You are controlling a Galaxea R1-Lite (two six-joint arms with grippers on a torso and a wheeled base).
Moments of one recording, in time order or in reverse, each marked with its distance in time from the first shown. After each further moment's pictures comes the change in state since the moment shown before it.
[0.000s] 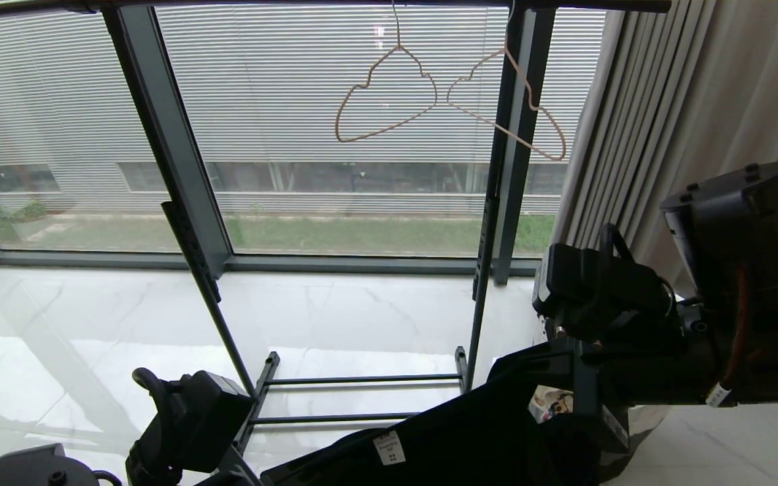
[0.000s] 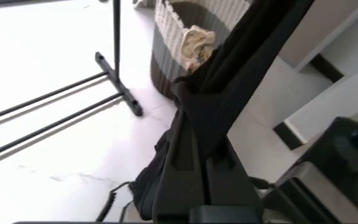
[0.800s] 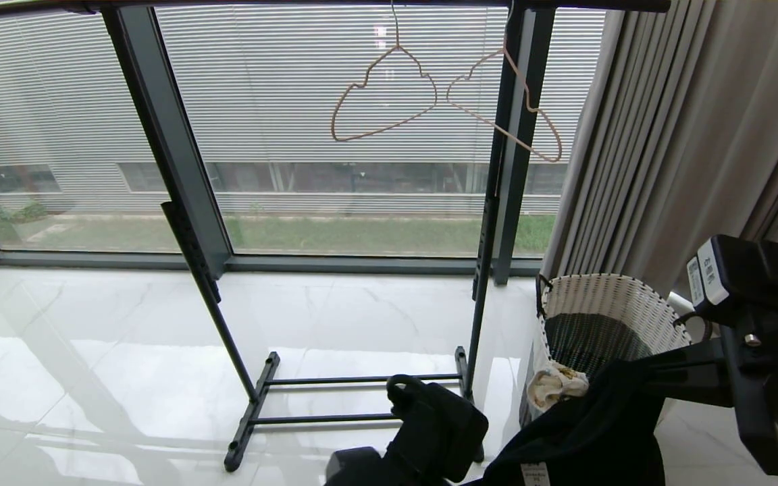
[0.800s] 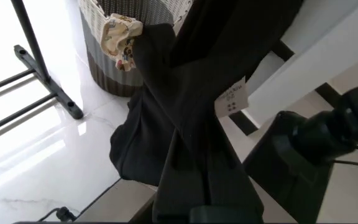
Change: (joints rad) left arm -0.226 0.409 -0.361 -0.003 0.026 -0.092; right arm -0.132 -0.229 -0.001 0.293 0.006 -0.079
